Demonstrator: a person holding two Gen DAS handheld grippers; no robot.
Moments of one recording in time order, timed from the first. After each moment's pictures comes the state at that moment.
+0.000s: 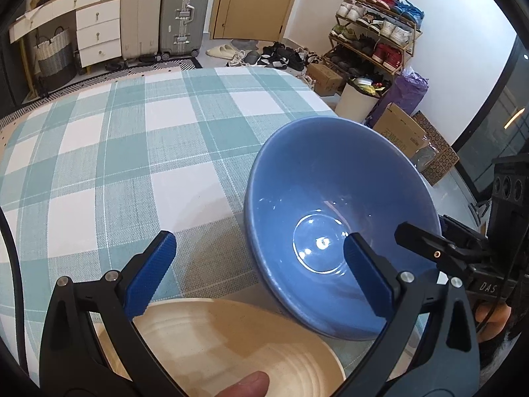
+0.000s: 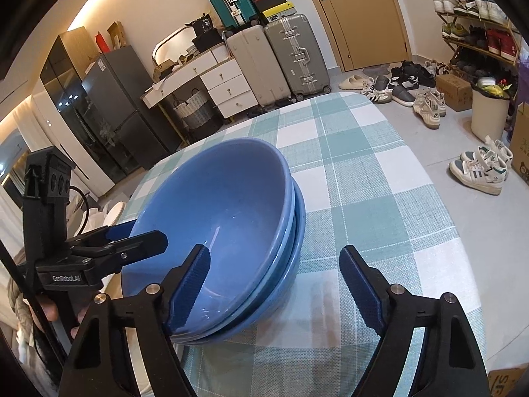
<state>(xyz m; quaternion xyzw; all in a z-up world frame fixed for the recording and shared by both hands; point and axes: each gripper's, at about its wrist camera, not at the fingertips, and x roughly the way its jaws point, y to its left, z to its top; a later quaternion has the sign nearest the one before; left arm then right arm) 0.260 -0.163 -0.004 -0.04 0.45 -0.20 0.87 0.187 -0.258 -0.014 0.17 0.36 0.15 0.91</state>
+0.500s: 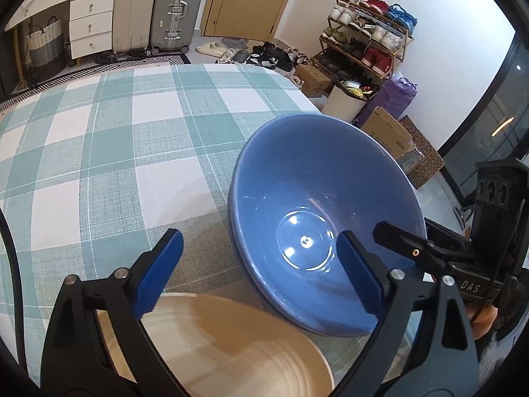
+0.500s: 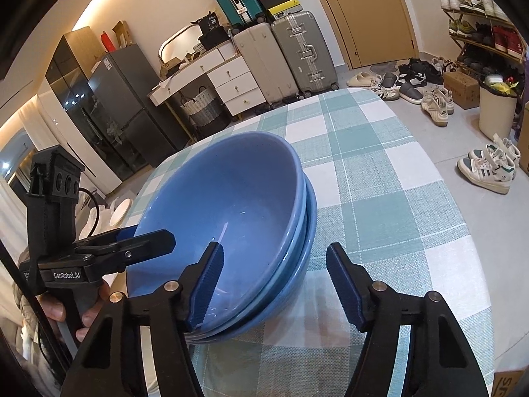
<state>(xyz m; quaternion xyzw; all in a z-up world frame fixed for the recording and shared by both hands) 0.260 -0.163 -0.009 -0.07 0.45 -0.23 0.86 0.190 -0.253 -0.018 0.17 0.36 0.16 0.90</state>
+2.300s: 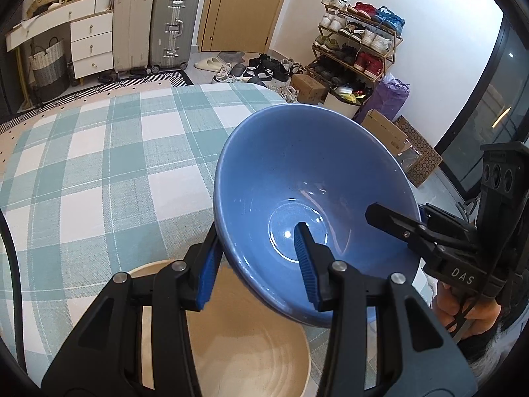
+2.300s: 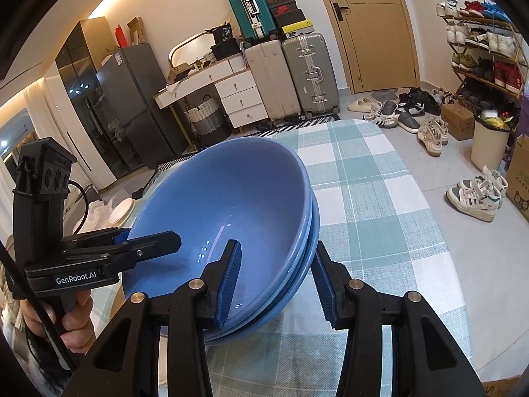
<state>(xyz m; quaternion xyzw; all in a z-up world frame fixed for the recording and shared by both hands) 0.200 -0.149 0.043 -0.05 0.42 -0.23 0.88 0.152 -0.237 0.018 0.12 0.32 0.15 0.93</state>
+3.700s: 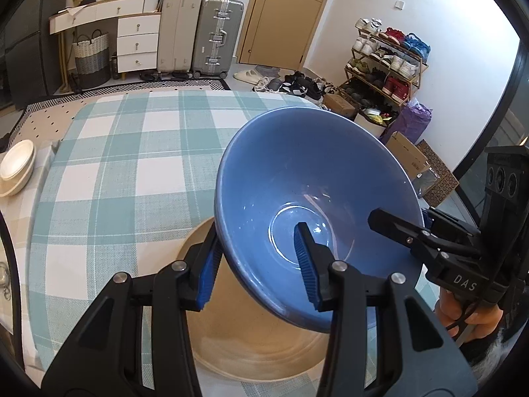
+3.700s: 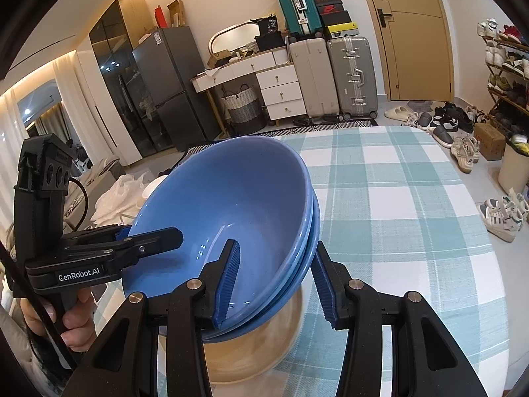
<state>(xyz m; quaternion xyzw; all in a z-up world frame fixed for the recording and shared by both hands) 0.103 -0.042 0.064 -0.08 0.40 -0.16 0.90 0.111 -0.139 0.042 0.08 0.32 0.22 0.92</state>
